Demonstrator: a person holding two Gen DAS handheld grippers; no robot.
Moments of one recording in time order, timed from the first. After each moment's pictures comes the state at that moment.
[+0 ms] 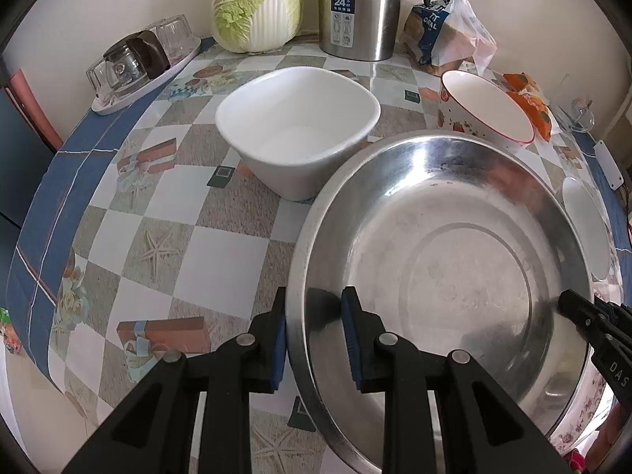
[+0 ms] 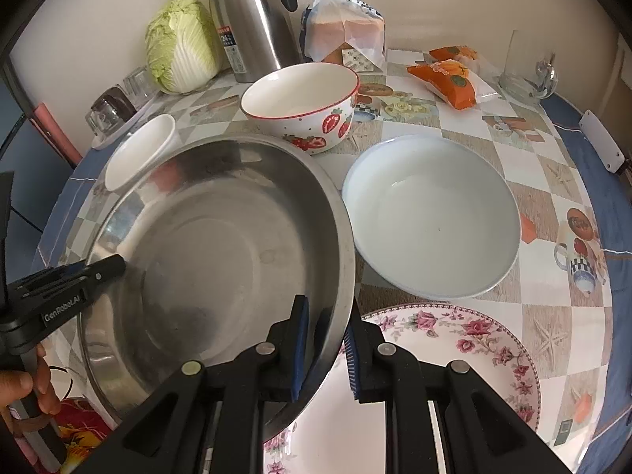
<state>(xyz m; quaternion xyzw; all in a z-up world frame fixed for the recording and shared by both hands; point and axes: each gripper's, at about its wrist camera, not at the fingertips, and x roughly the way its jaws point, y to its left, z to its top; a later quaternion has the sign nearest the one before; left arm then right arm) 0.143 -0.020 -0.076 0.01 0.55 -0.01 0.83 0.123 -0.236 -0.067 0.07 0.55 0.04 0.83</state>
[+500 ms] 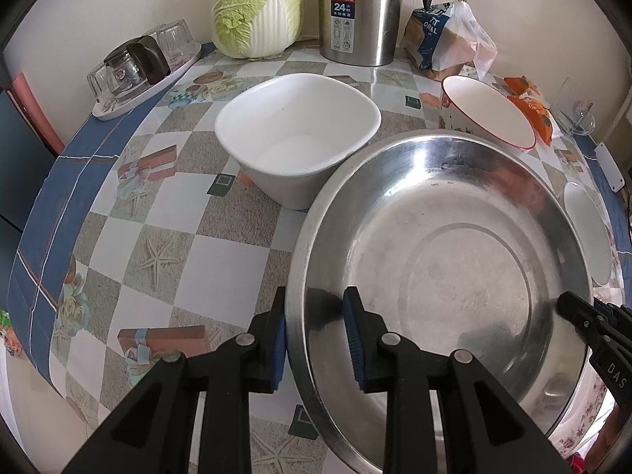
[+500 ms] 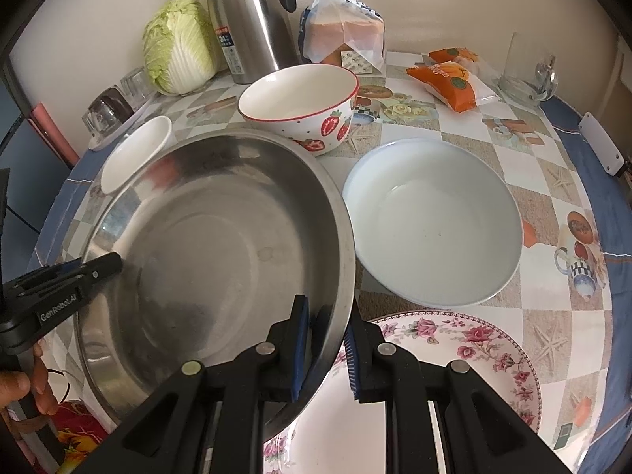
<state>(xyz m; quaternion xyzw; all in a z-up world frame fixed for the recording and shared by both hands) 0.146 -0.021 -0.075 0.02 0.54 -0.01 0.84 0.127 -0.236 -0.070 0.07 0.55 0.04 0.83</state>
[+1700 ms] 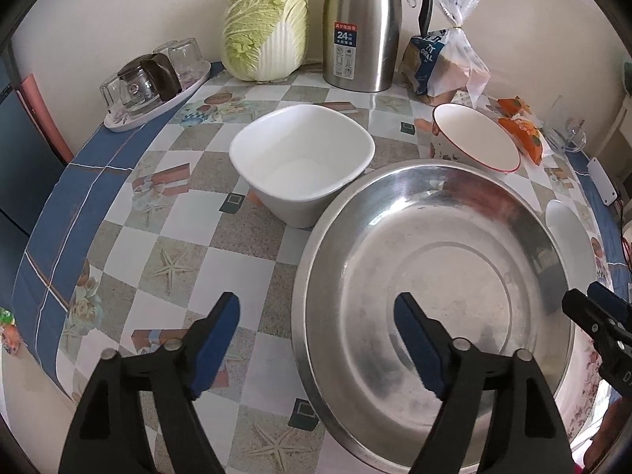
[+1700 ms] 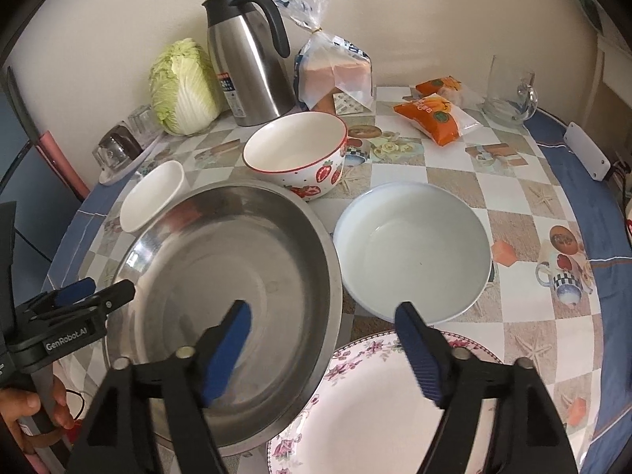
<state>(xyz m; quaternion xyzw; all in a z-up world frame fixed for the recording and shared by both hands) 0.134 -0.019 -0.050 0.01 0.52 0.00 0.86 0.117 -0.249 -0.041 0.09 0.49 0.04 0.86</state>
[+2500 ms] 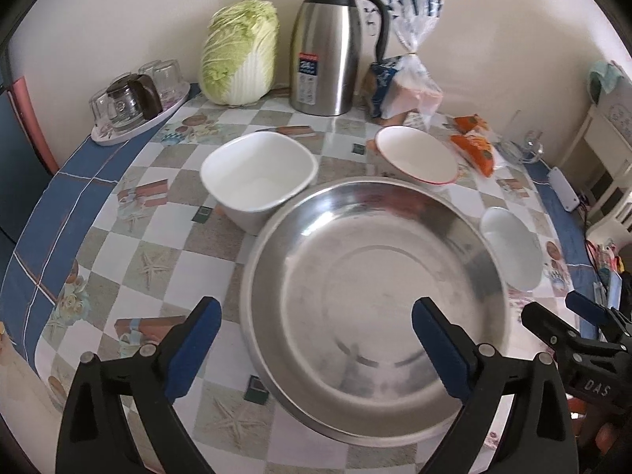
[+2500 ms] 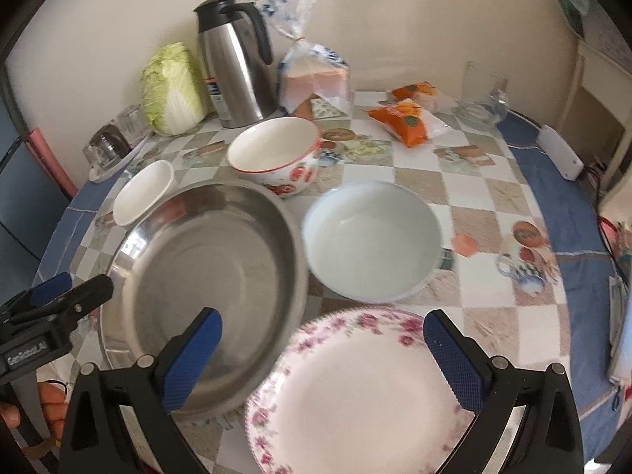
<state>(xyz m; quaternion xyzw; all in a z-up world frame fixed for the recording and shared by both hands) 0.100 -0.047 -0.014 -0.02 0.48 -0.05 0.87 0.092 -0.267 -0.021 0.07 0.50 0.00 0.86</state>
